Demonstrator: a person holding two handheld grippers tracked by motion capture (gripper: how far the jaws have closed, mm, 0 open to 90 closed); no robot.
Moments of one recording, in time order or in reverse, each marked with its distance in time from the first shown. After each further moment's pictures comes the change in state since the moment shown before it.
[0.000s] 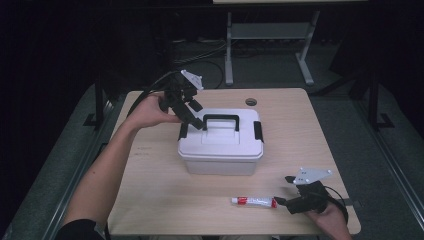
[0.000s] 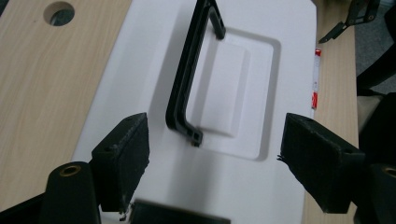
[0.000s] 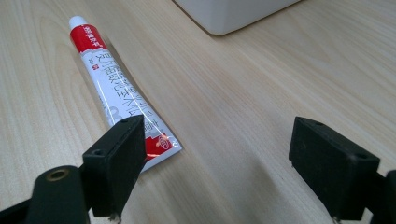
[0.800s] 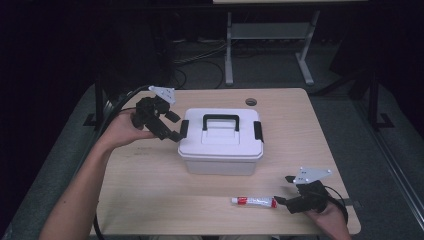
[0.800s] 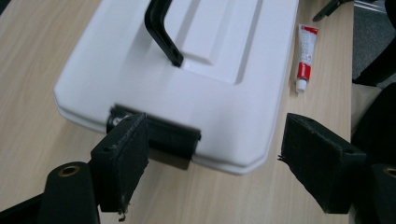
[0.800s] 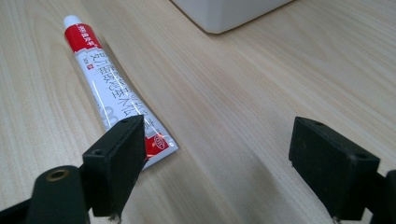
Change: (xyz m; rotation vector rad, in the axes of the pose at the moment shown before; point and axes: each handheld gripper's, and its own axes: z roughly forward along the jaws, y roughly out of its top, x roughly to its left) left arm -0.033 -0.062 -0.029 -0.043 0.066 -0.045; right arm -0.002 0.000 0.001 0.000 -0.008 -0.002
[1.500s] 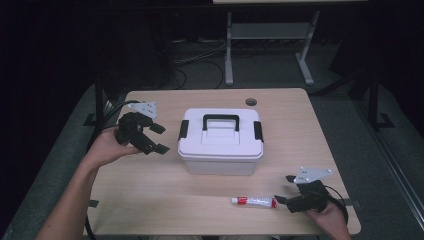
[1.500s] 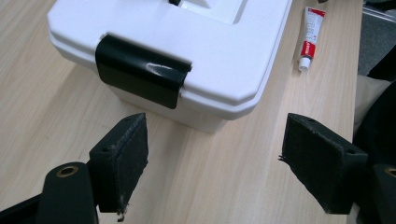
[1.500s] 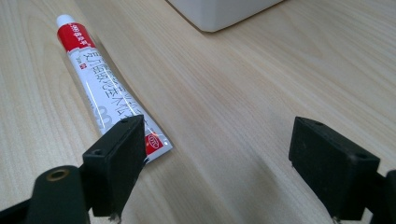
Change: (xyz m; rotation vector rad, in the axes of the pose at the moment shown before) left arm -0.019 -0.054 -0.008 -0.033 0.048 -0.058; right arm -0.002 -0.001 0.000 0.003 -0.008 0.010
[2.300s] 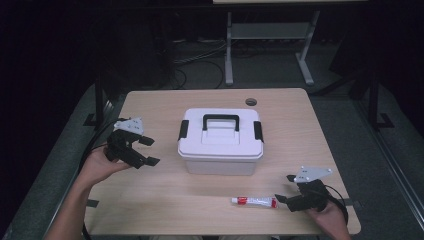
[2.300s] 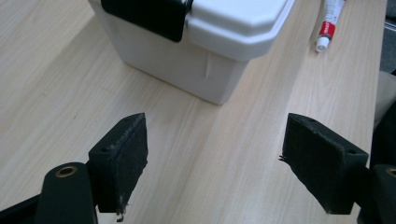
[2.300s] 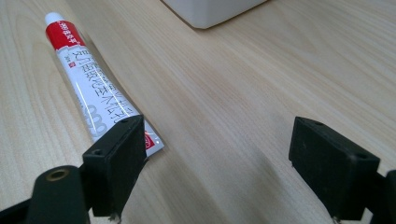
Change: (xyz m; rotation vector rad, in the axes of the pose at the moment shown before) left arm -0.010 -0.056 0.006 -0.052 0.056 -0.069; right arm -0.002 -0.001 0.001 0.006 -0.012 0.022
